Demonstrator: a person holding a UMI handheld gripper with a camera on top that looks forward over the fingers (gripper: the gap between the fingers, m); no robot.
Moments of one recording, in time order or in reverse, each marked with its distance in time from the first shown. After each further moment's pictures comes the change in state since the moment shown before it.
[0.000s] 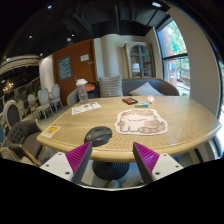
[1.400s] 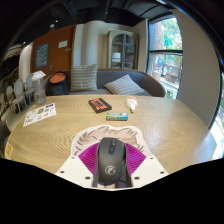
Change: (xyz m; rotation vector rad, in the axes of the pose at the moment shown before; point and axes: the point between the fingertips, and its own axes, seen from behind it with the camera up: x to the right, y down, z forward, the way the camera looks) arm 0.138 -0.079 0.208 -0.129 0.277 -0.034
